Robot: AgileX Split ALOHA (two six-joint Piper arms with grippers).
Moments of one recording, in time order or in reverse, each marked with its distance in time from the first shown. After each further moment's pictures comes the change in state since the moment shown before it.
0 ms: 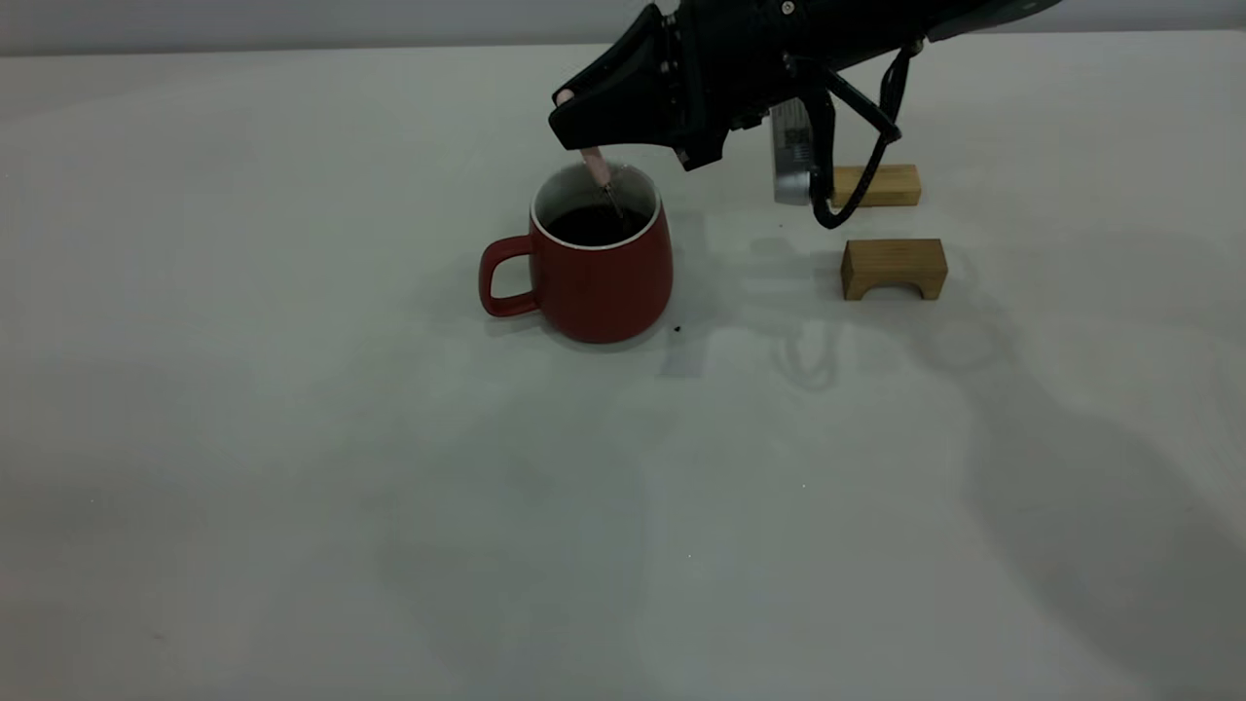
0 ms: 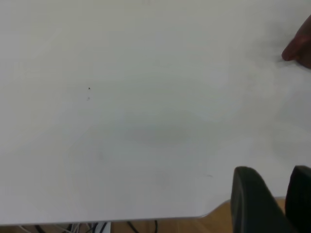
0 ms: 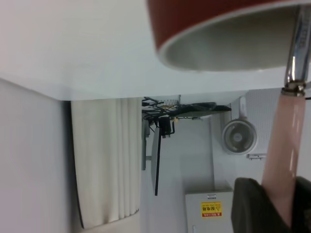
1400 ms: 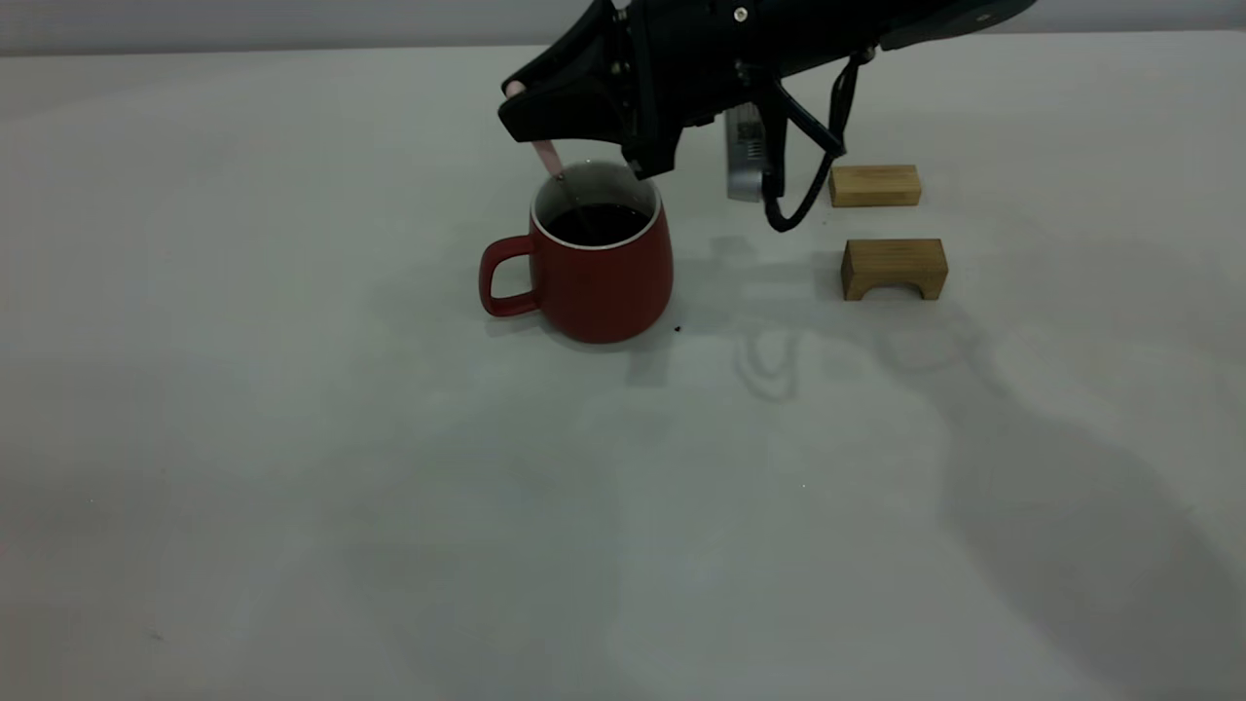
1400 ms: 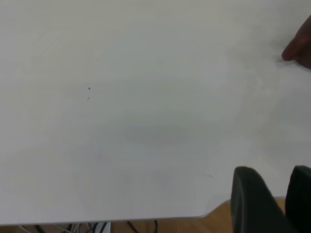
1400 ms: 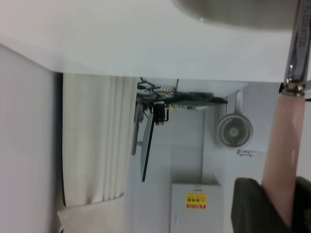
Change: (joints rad) left arm 0.000 0.000 0.000 0.000 0.000 -0.001; right arm 0.041 0.000 0.000 0.081 -0.017 -0.142
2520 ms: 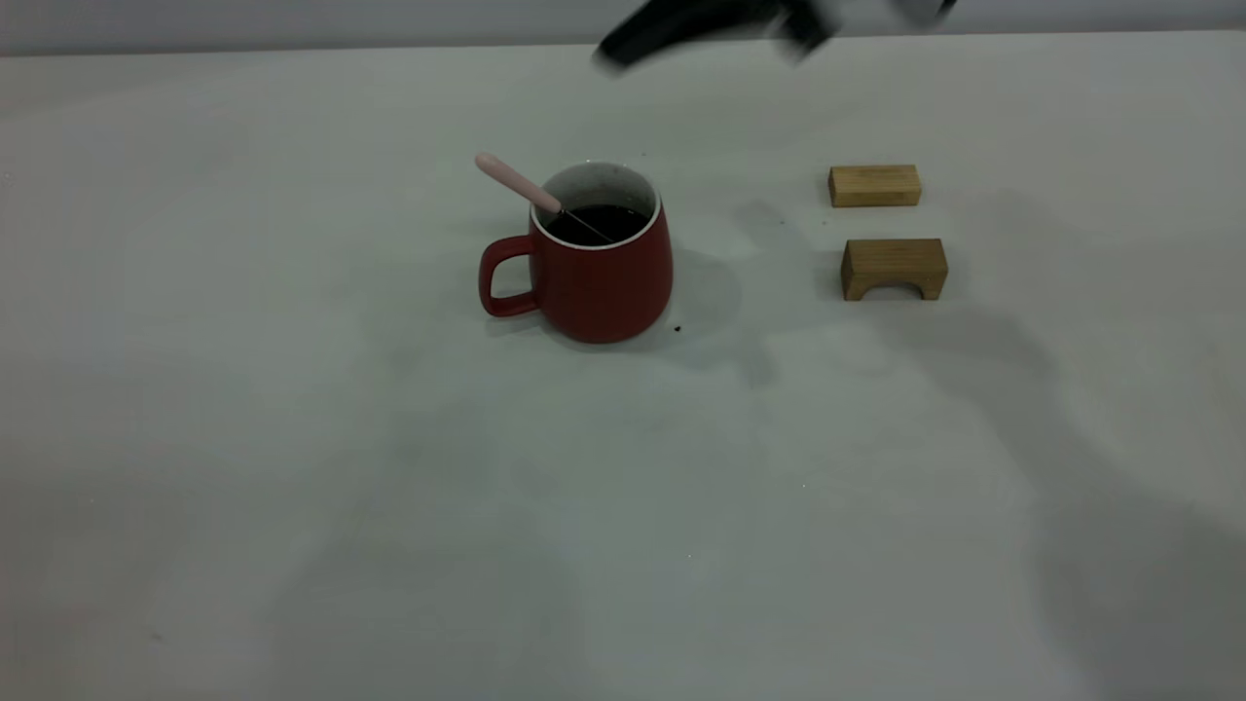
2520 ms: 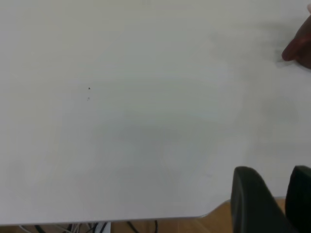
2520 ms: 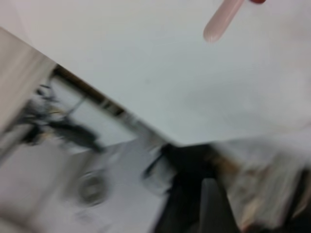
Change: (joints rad) left arm 0.000 0.000 0.000 0.000 0.000 0.001; right arm -0.042 -0.362 0.000 -0.659 0.052 -0.079
